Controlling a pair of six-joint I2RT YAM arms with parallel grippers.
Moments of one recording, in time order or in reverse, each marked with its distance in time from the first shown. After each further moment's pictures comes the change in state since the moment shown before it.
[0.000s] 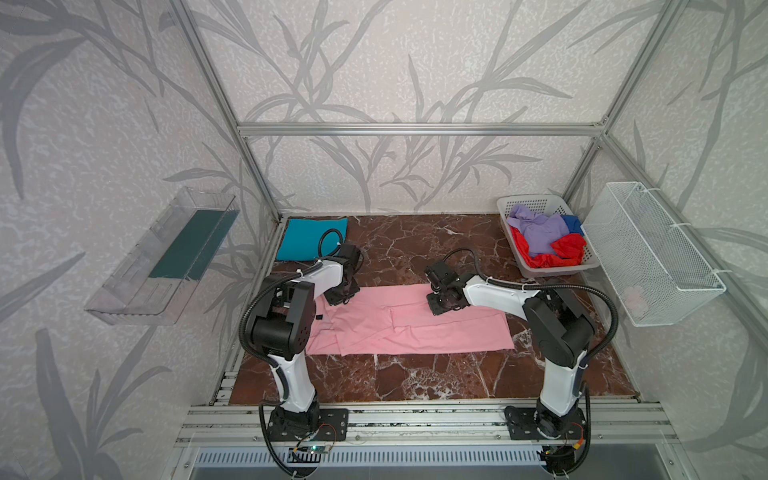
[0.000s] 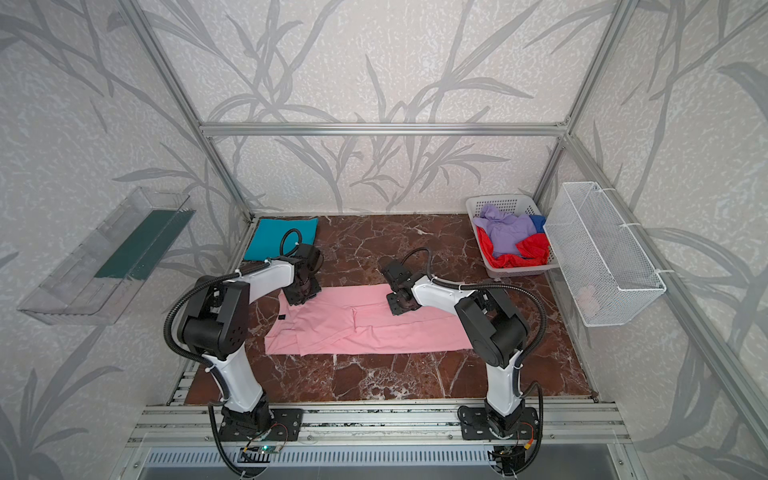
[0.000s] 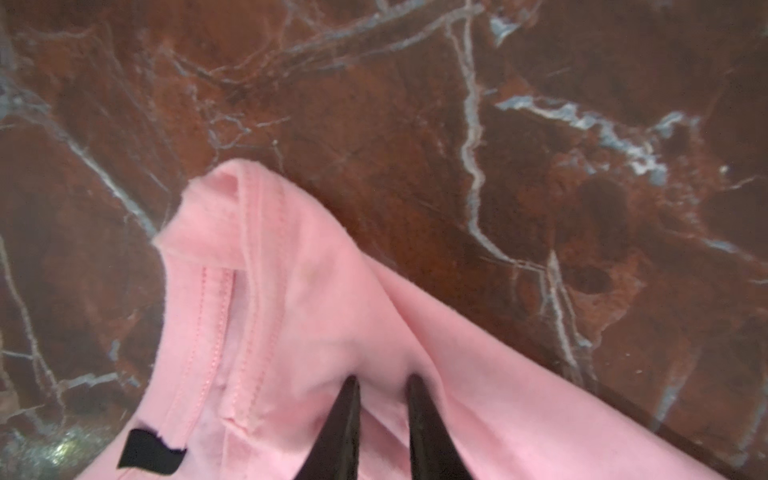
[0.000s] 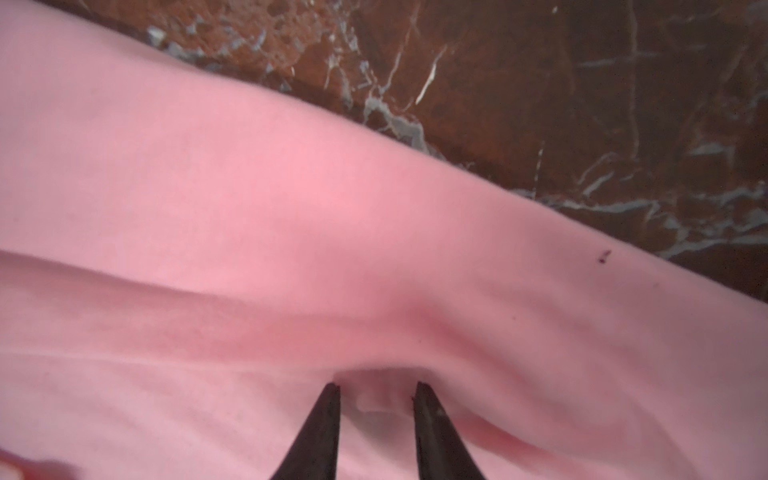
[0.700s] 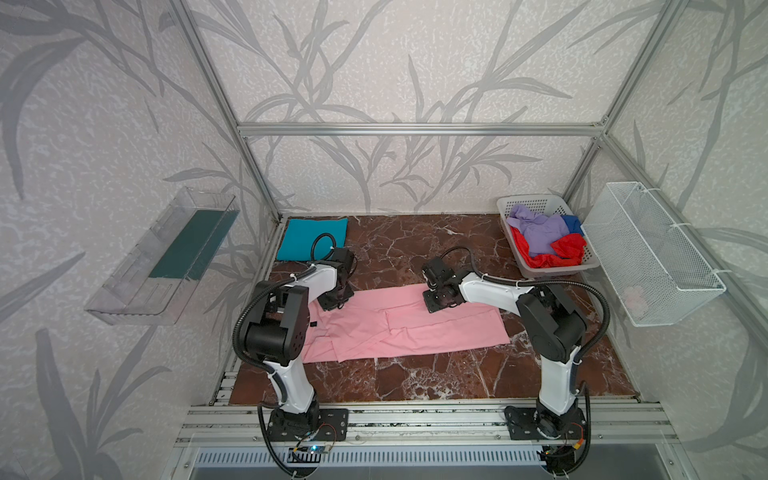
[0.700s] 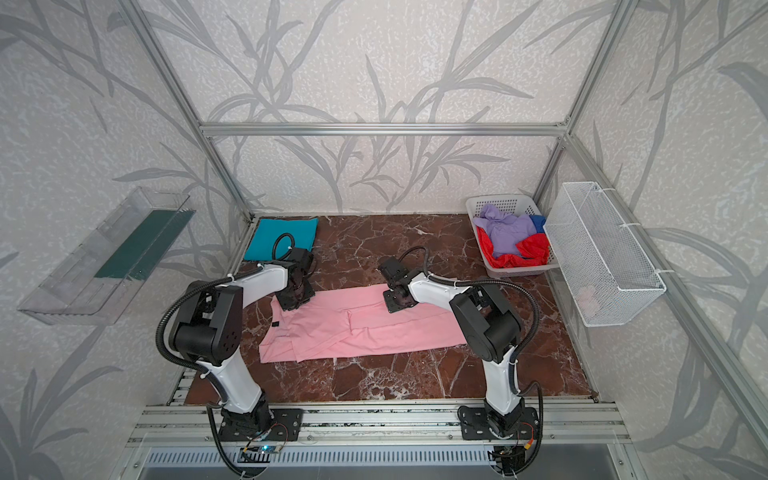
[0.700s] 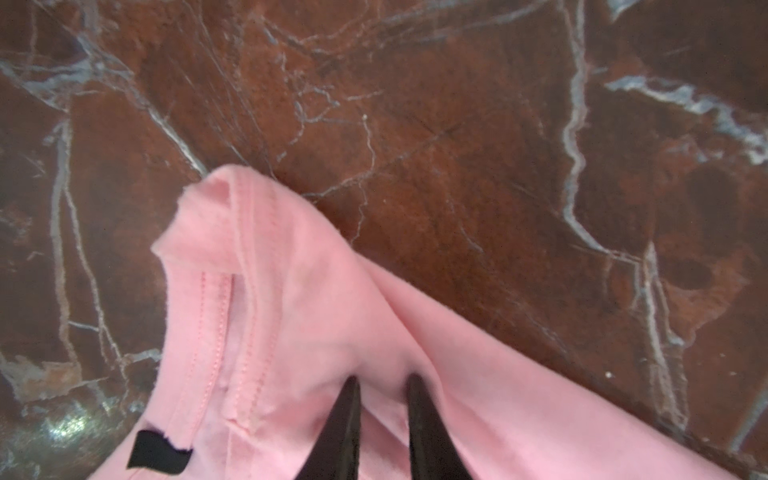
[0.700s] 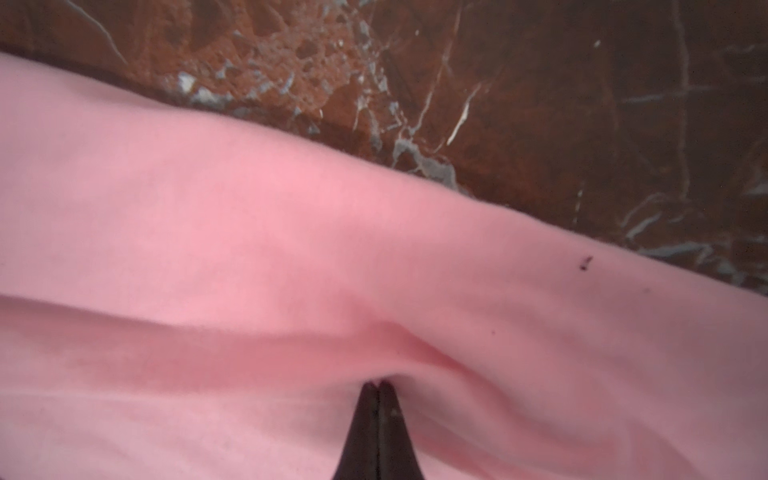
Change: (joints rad) left arm 0.027 -0.042 -0.052 -0.007 -0.007 0.000; right arm 0.000 0.048 0.052 0.004 -0.041 0.003
